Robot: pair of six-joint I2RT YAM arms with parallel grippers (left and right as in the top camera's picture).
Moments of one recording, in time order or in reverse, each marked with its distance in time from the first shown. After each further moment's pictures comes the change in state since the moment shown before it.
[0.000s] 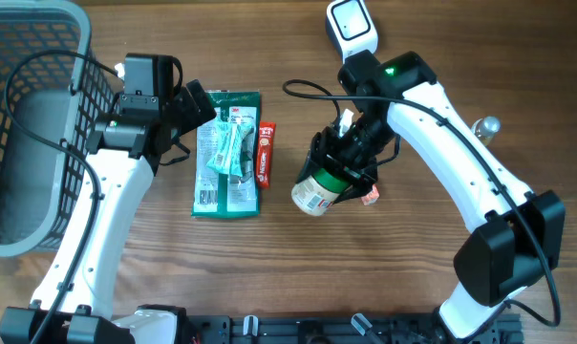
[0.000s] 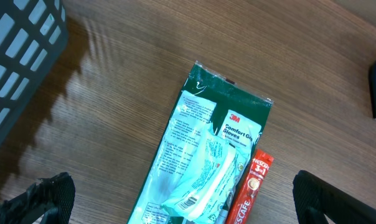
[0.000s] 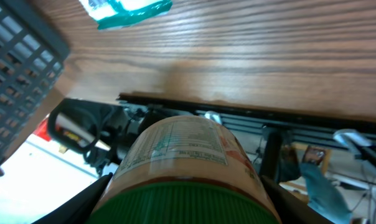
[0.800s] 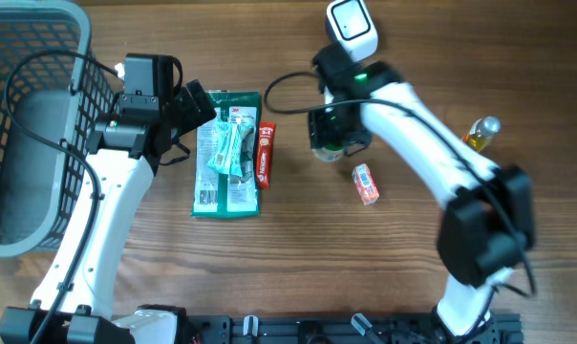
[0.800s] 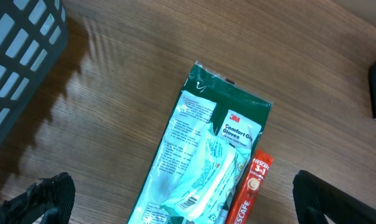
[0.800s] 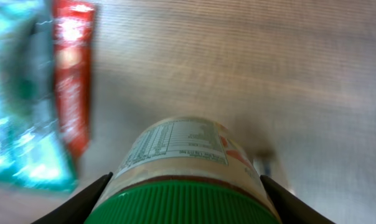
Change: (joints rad) left arm 0.000 0.000 0.000 0.000 0.000 0.000; right arm 0.017 0.078 -0.022 0.441 0.599 -0.307
